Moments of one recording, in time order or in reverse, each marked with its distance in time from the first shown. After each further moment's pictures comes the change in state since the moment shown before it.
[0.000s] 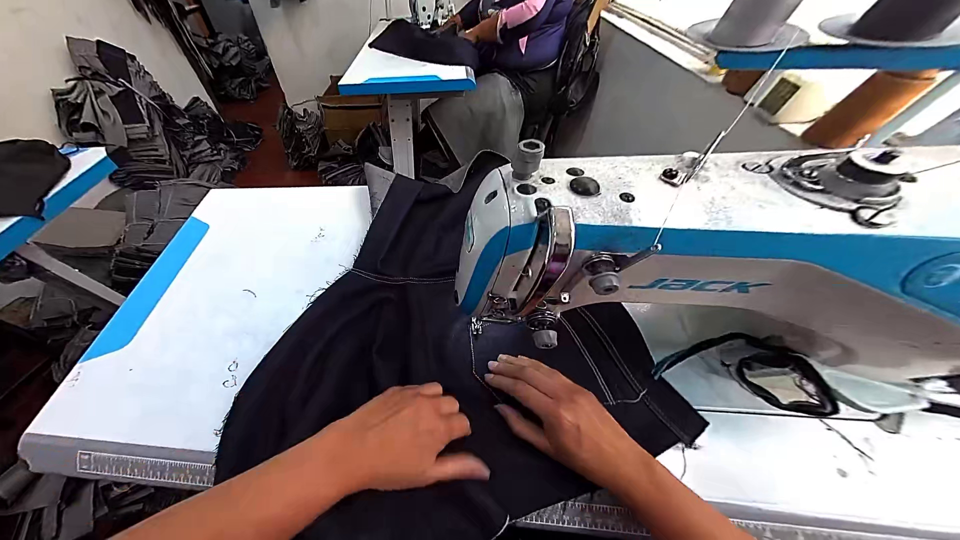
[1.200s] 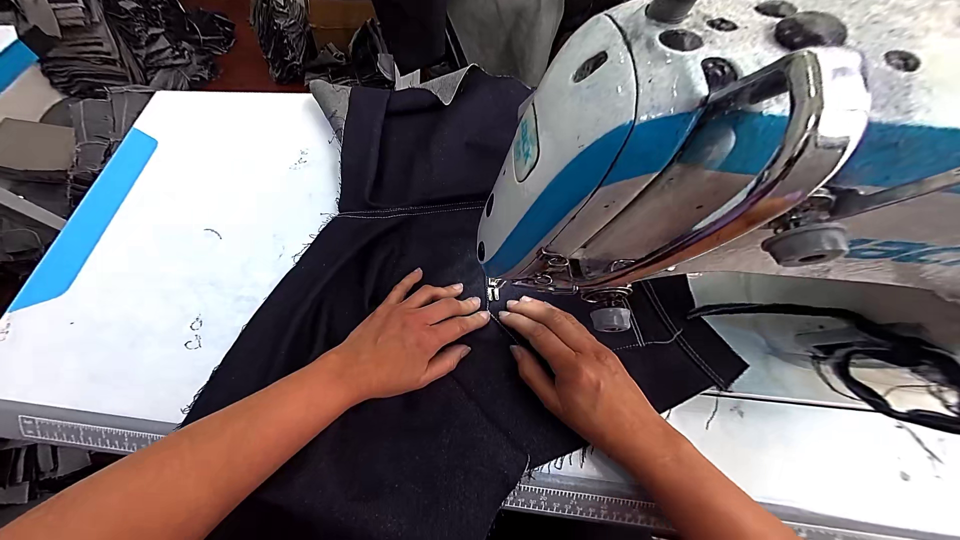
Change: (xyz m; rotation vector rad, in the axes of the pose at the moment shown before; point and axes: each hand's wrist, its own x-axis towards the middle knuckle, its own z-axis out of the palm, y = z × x) left_hand 0.025 -0.069 0.033 0.136 0.336 -0.025; right_hand 0.020 0.004 0.002 0.004 -0.073 0.142
